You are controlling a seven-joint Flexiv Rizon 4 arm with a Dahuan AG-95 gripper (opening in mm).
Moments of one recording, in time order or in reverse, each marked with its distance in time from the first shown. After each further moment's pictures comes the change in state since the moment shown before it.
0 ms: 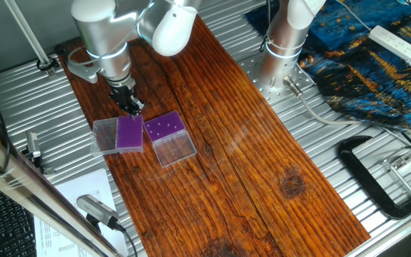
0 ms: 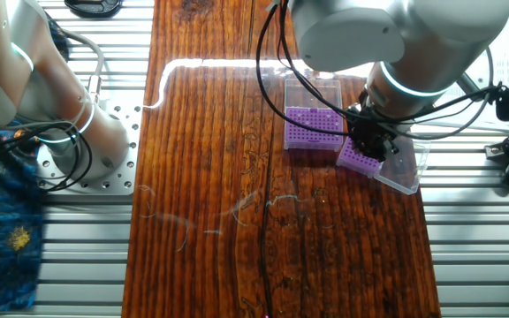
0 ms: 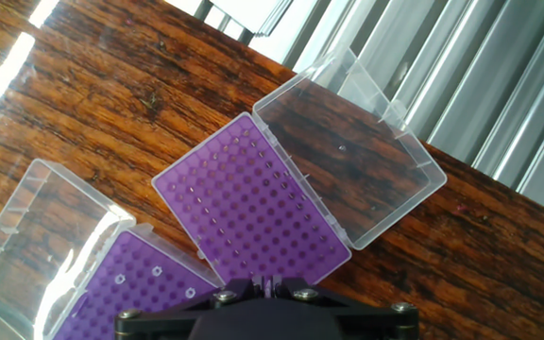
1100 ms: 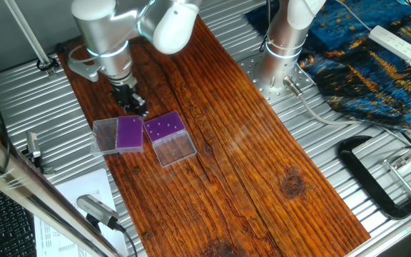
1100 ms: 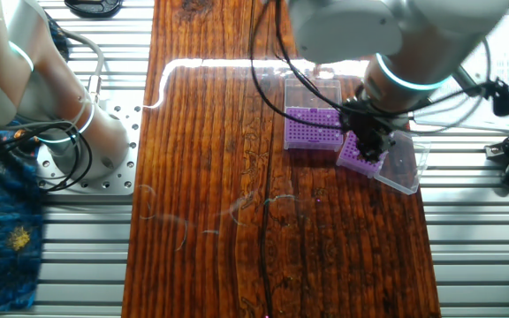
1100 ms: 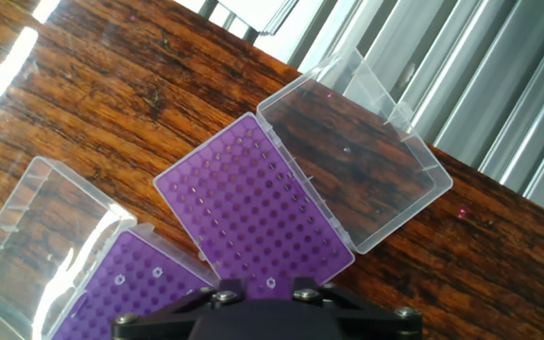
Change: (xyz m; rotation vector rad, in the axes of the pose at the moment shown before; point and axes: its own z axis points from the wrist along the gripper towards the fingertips) arm 0.013 0.021 -0.016 -0.006 0.010 0.040
